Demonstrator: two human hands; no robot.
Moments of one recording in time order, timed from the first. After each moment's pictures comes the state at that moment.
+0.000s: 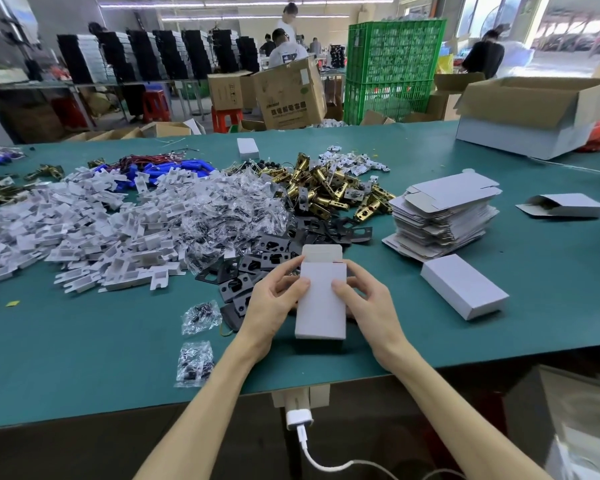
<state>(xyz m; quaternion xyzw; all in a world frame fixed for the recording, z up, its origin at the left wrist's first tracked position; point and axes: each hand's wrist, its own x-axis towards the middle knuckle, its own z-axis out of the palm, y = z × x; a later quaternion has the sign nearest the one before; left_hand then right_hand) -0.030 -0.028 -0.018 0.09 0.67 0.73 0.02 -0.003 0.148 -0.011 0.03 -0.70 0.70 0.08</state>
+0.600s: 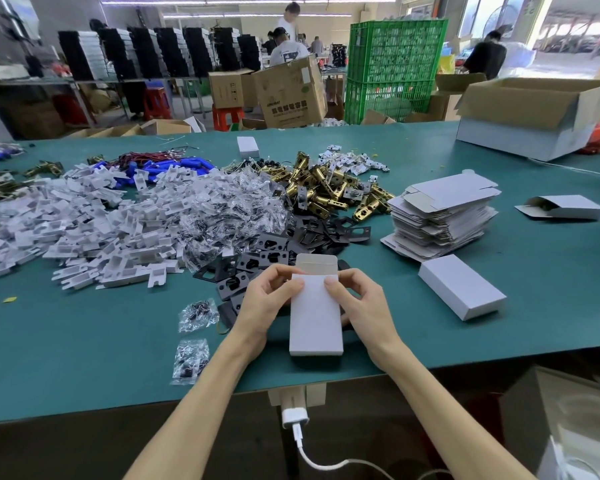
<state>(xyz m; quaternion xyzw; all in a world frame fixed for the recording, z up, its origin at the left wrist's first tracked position) -0.029 -0.033 -0.020 0.08 0.65 0.75 0.02 -0.003 0.147 -0.013 0.02 -0.72 0.69 0.08</state>
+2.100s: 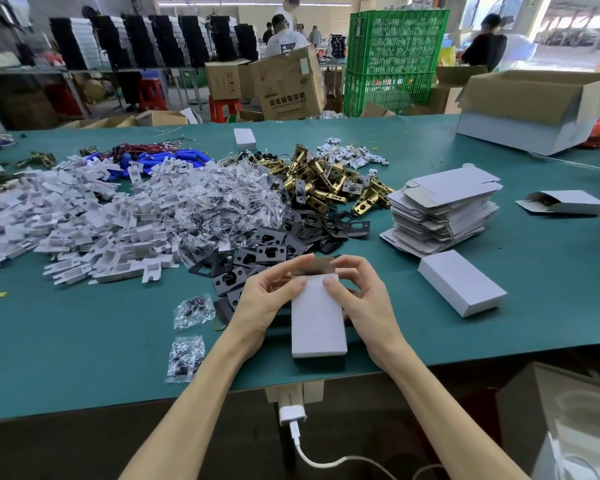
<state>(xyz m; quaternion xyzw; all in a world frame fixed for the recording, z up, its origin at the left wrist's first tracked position) -0.024 -0.036 -0.013 0.15 0.64 0.75 0.06 0.000 0.150 -0.014 0.05 -0.68 0.72 0.08</state>
